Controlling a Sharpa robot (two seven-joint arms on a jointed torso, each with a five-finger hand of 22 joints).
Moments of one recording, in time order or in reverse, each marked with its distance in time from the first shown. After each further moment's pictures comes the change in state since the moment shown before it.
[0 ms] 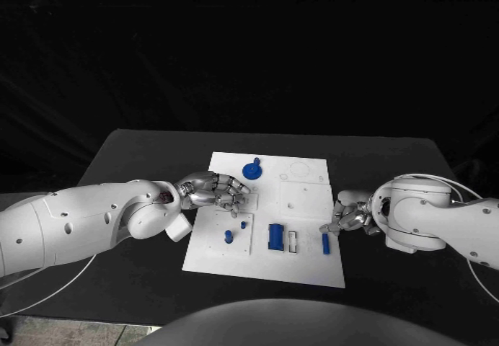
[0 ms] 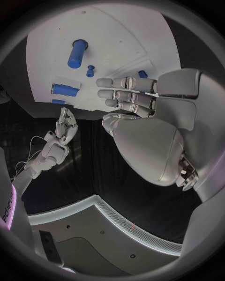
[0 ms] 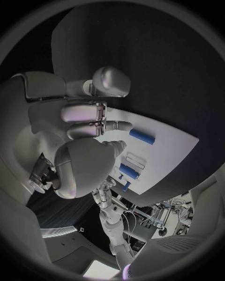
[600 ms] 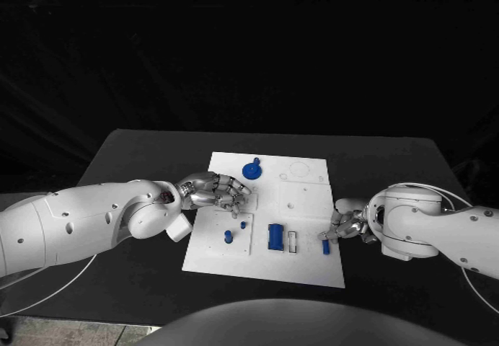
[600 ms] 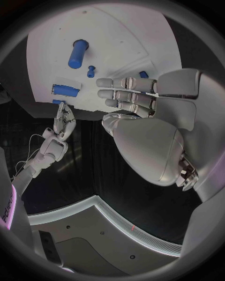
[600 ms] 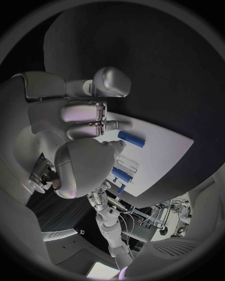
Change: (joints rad) left arm 0.000 0.006 0.000 -0.005 0.000 0.008 -0.007; left_hand 0.000 0.000 0.000 0.000 0.000 0.000 0.000 0.000 0.000 0.000 0.000 0.000 0.000 0.000 0.000 0.000 0.000 0.000 0.000 0.000 0.000 0.000; right arm -0.046 0.021 0.003 -0.024 0.000 -0.004 -0.005; right_hand 0.002 -0.002 0.011 -0.011 0.048 -0.011 0.012 -0.066 -0.043 0.000 0.000 0.000 0.000 0.000 0.000 0.000 0.001 0.000 0.002 0.002 -0.019 0.000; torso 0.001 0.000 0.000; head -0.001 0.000
